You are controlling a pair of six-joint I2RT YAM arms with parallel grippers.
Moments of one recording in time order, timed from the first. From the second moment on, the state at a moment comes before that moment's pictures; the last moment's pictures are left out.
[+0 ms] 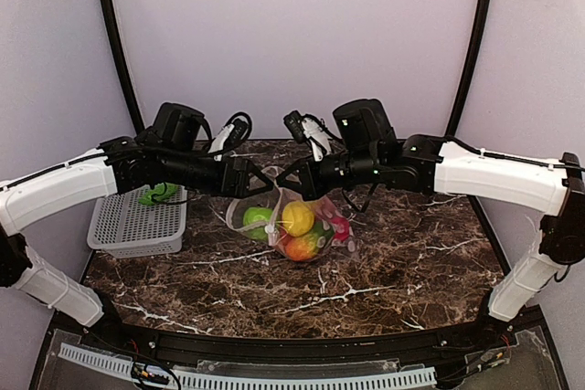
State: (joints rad) left arm -0.74 1.35 1.17 -0.43 0.36 -0.46; right arm 0.99 1.58 1.37 -0.27 -0.22 0.30
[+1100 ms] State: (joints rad) left arm 0.18 1.57 1.21 -0.67 0.40 -0.03; right arm 0.99 1.56 1.36 -0.27 -0.18 0.30
